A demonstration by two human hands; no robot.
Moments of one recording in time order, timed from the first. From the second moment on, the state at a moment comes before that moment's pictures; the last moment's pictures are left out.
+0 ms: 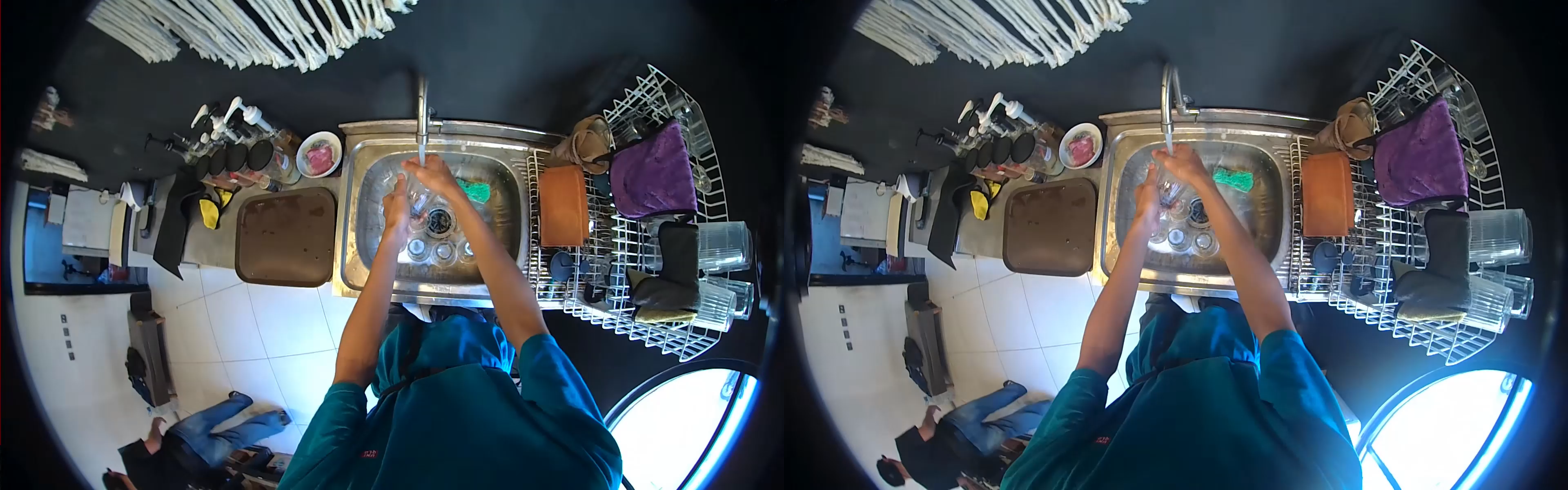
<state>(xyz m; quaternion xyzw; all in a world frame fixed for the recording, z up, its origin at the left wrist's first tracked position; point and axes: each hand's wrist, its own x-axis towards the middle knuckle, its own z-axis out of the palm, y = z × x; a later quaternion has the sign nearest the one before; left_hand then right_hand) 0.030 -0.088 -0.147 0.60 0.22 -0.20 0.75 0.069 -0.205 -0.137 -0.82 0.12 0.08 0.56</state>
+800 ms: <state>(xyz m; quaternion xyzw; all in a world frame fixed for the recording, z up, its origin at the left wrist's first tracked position) 0.079 -0.143 -0.113 0.91 -0.21 -0.03 0.36 0.011 -0.231 -0.182 -0.30 0.25 0.04 0.92</state>
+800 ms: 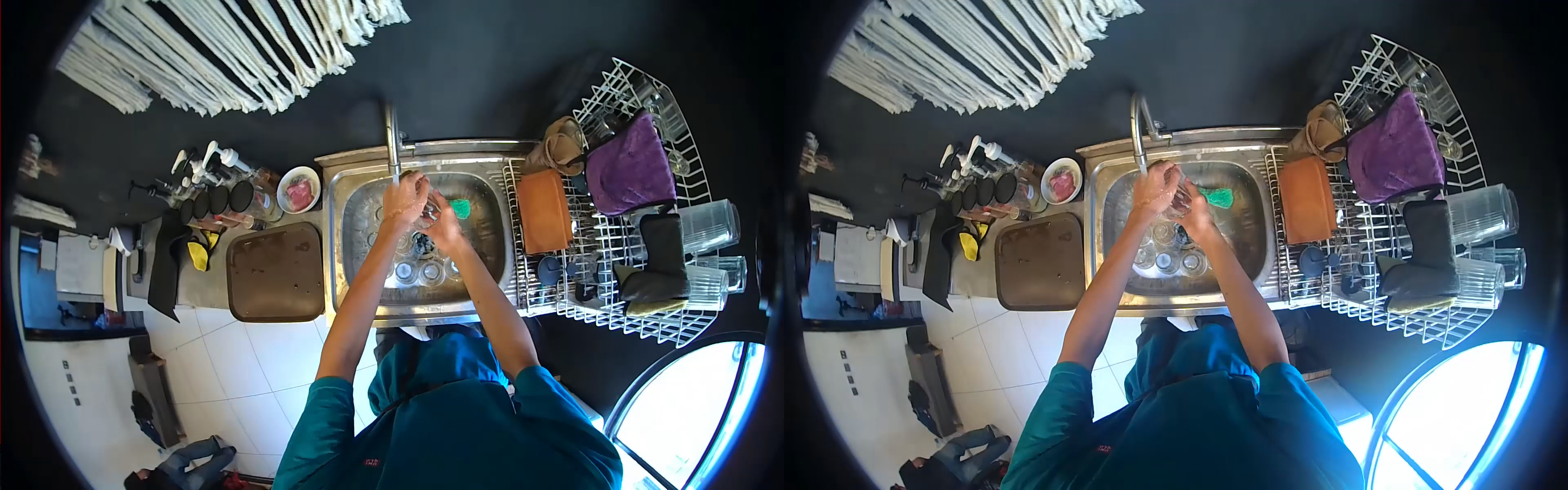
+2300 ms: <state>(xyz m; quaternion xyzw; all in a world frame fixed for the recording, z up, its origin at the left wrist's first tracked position) -0.009 -0.058 -0.153 0.77 -0.09 0.04 0.63 -0.004 -0.182 -0.192 -0.35 0.21 0.17 0.90</state>
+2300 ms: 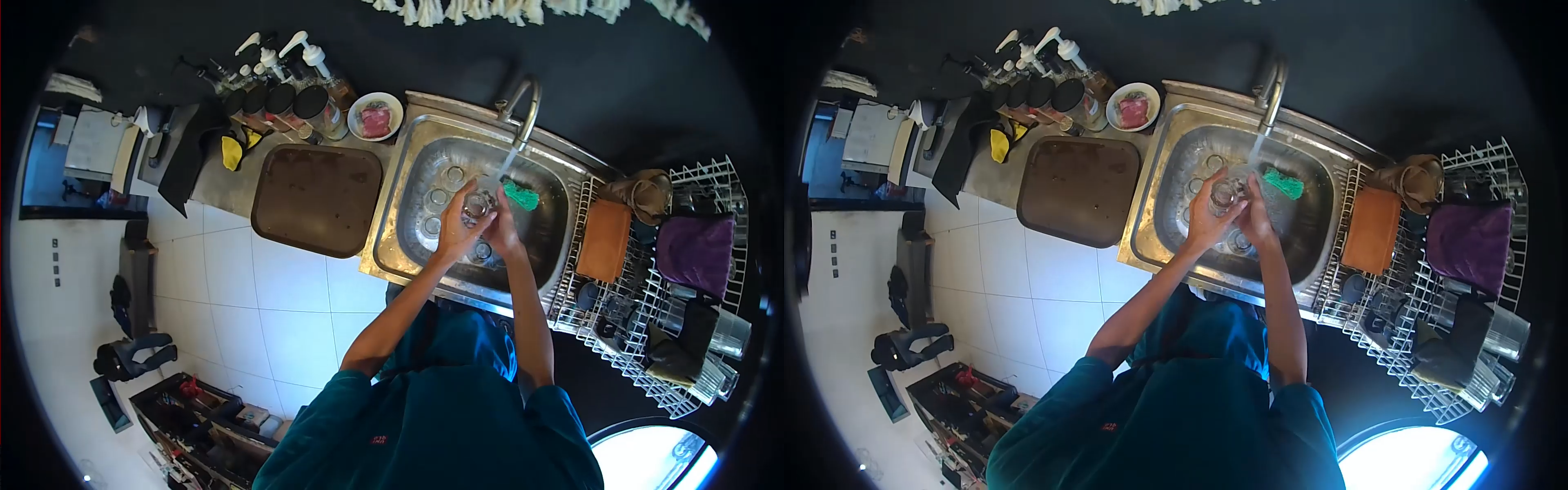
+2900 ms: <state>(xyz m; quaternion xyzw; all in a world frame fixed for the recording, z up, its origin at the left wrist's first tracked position) 0.132 0.187 -0.224 0.94 0.08 0.03 0.32 -0.053 -0.094 -0.289 -0.97 0.06 0.14 0.18</state>
